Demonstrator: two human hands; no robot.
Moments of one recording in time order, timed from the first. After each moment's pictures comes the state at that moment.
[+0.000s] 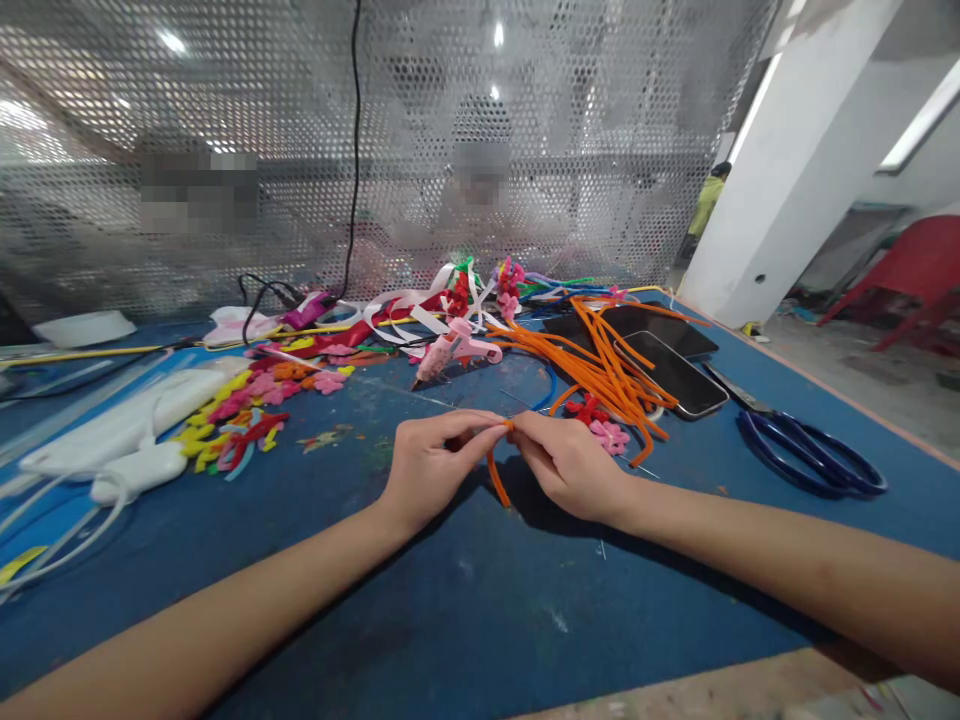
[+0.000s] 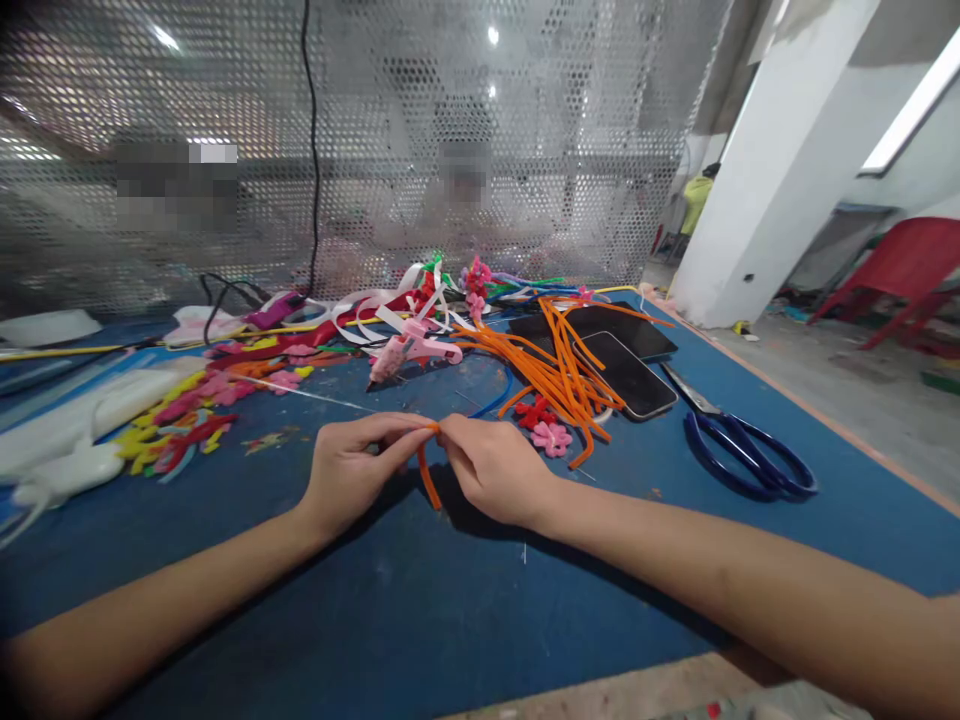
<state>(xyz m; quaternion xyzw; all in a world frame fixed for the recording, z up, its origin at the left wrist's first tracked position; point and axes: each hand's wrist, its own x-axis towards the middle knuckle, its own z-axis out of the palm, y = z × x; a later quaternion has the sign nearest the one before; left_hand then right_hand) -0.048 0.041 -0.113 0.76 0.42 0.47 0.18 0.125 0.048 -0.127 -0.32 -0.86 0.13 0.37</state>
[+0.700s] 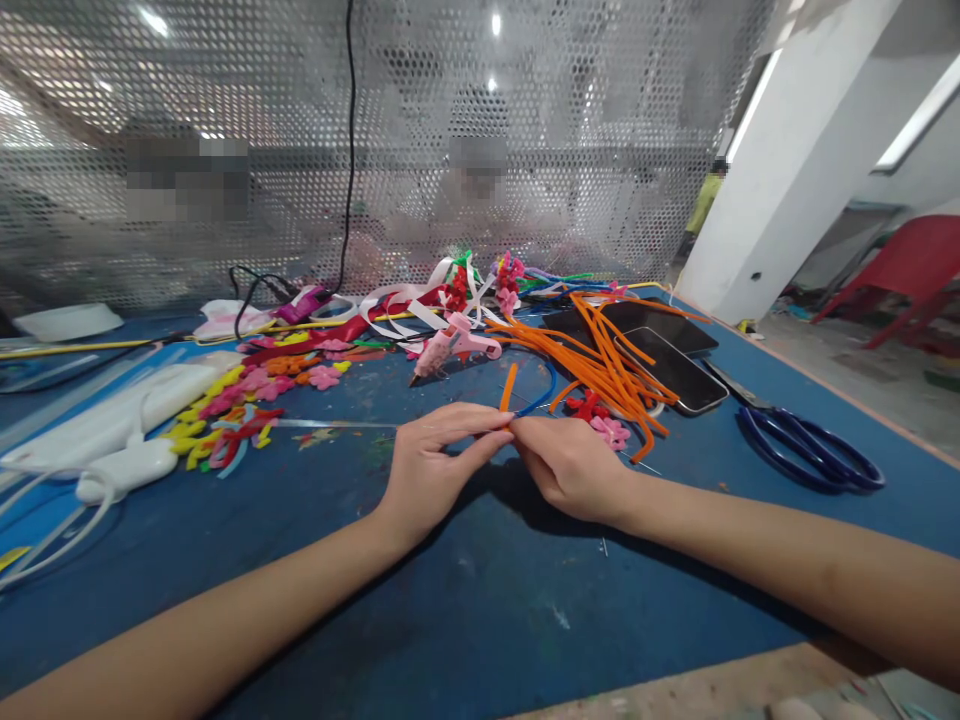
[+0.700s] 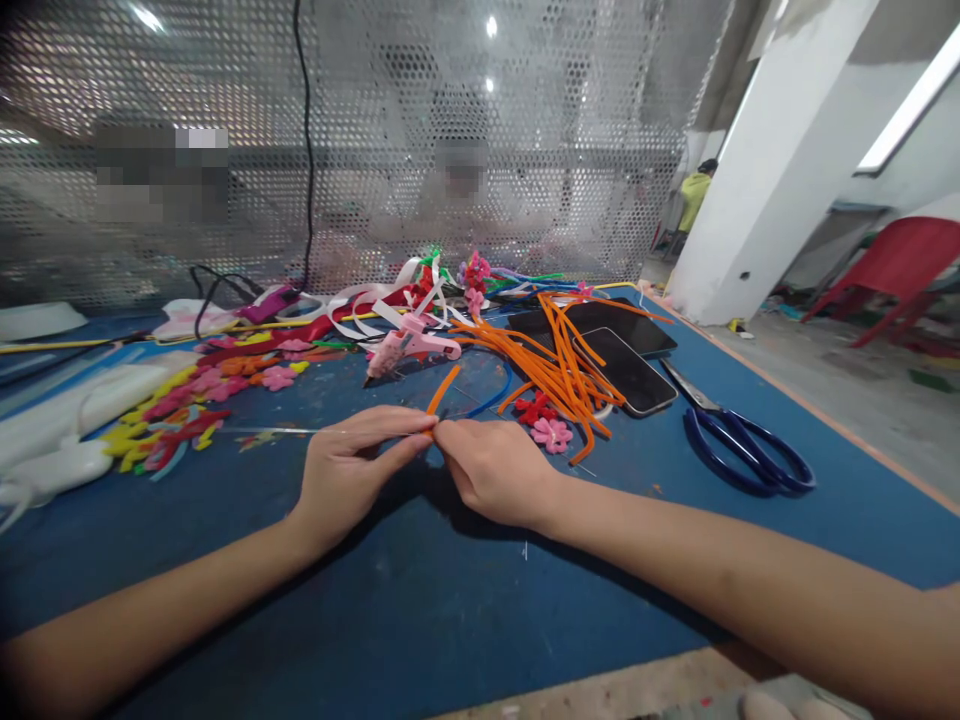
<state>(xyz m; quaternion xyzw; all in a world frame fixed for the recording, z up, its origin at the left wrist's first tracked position) -0.045 0.036 -0.110 0.76 0.37 0.50 0.17 0.127 0.049 -0.131 -0.28 -0.90 0.00 0.34</state>
